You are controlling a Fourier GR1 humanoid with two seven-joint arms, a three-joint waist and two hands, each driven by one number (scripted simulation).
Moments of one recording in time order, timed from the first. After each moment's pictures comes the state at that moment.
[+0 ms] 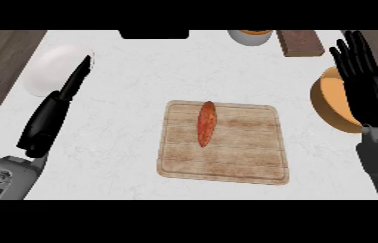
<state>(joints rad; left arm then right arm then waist) -0.25 0.62 -0.32 -1.55 0.07 0.21 -0.11 -0.33 -0.50 0.02 -1.38 -0.45 -0.03 -0.20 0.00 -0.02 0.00</state>
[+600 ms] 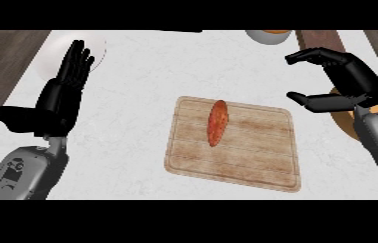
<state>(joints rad) -0.30 0.41 -0.19 -1.55 0.29 0.28 -0.04 -0.52 -0.59 0.17 -1.19 -0.25 0.28 -0.42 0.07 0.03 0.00</state>
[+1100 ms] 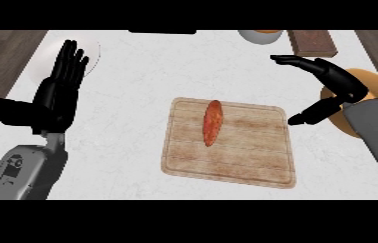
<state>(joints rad) -0.30 0.38 -0.13 -1.50 0.34 0.28 -0.03 -0.64 -0.60 0.30 -0.93 0.07 0.31 -0.80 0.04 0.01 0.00</state>
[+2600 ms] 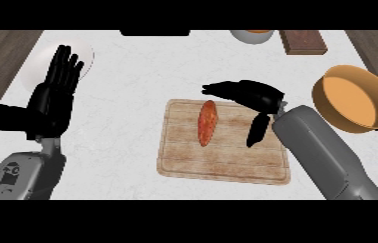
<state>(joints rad) -0.26 0.31 -0.03 -1.53 0.26 0.21 0.01 -0.67 -0.32 0.44 -1.03 0.57 0.41 -0.43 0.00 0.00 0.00</state>
